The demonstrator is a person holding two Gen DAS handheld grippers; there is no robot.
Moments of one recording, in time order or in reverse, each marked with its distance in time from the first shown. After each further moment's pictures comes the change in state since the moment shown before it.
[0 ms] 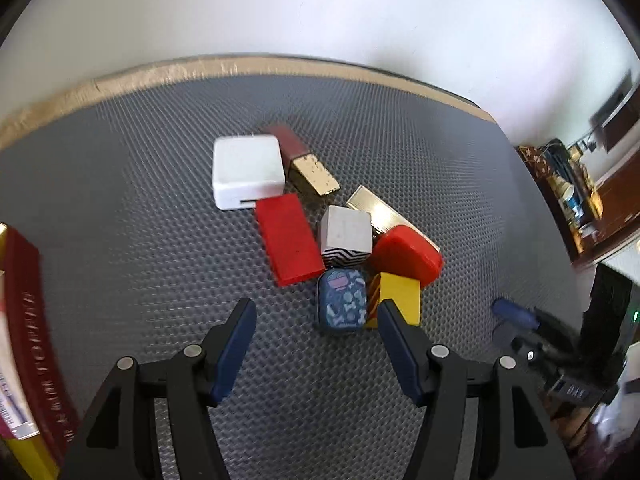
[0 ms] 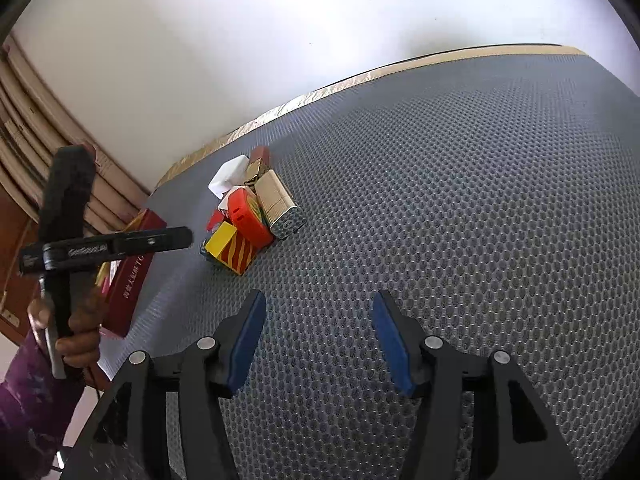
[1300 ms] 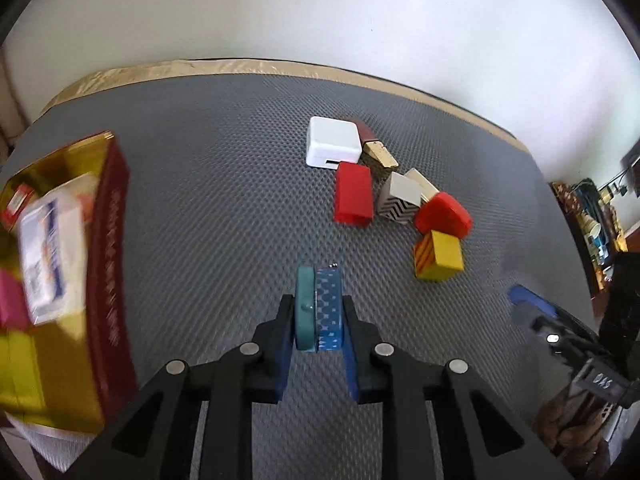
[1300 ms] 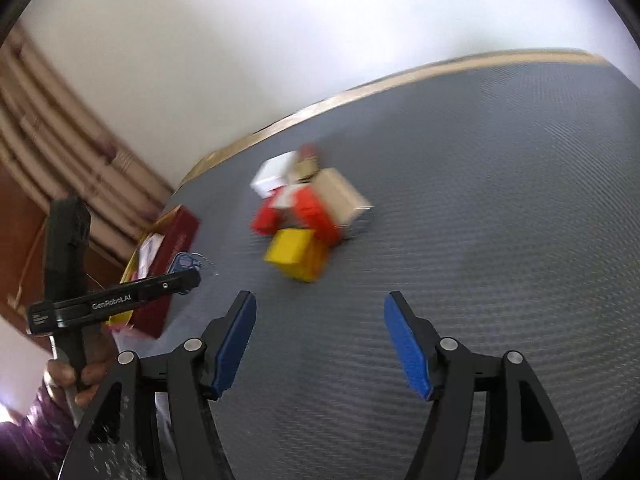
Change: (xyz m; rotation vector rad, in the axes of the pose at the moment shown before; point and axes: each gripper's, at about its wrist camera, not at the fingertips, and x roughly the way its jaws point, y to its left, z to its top) left arm -0.072 0.031 -0.080 -0.141 -0.121 0.146; right arm 0.000 0.055 0.002 -0.050 0.014 0.061
